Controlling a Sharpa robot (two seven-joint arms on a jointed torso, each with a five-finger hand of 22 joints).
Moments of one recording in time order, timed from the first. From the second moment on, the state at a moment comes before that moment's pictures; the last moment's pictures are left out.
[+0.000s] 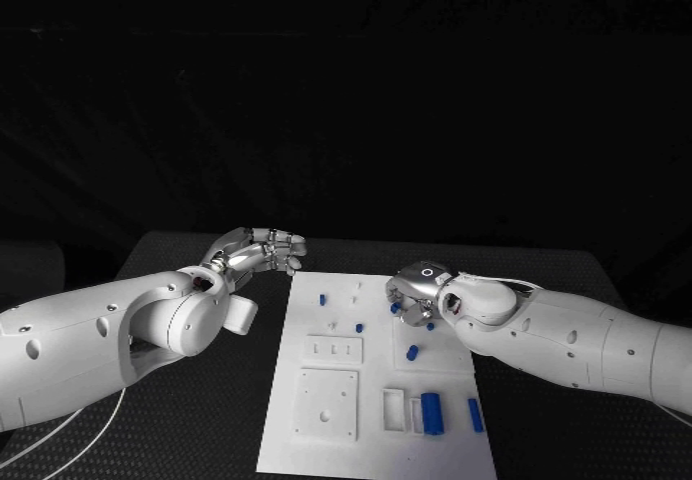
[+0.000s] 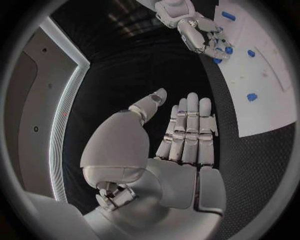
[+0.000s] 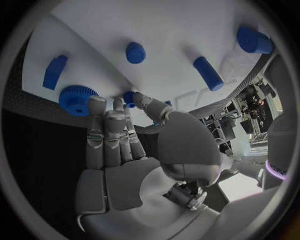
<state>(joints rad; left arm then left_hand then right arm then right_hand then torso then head) 1.29 -0.86 -0.14 1.54 -0.09 -0.35 0.27 1.16 -0.12 0.51 -0.24 0.12 0.83 0.17 0.34 0.45 1.15 0.13 0.10 0.10 1.04 0.06 0.49 0.61 0.05 0.86 -0.04 0.46 1.31 1.18 -0.61 -0.17 1.19 -1.80 -0.29 -0.07 1.12 -0.21 0.74 -0.24 0.08 0.91 0.15 0.34 0.42 1.20 0.10 0.08 0.07 1.34 -0.01 1.15 0.78 0.22 1.31 0.00 0.67 1.31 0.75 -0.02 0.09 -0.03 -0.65</state>
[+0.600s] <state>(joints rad) 1.29 -0.86 -0.14 1.54 -0.09 -0.34 0.27 1.16 -0.13 0.51 -0.24 0.12 0.83 0.17 0.34 0.45 1.15 0.13 0.09 0.10 1.04 0.06 0.48 0.61 0.05 0.86 -0.04 0.46 1.31 1.19 -0.60 -0.17 1.18 -1.83 -0.34 -0.10 1.12 -0.19 0.76 -0.25 0.05 0.98 0.13 0.38 0.44 1.28 0.07 0.10 0.10 1.34 -0.03 1.17 0.76 0.21 1.31 0.00 0.68 1.31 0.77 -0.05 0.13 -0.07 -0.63</state>
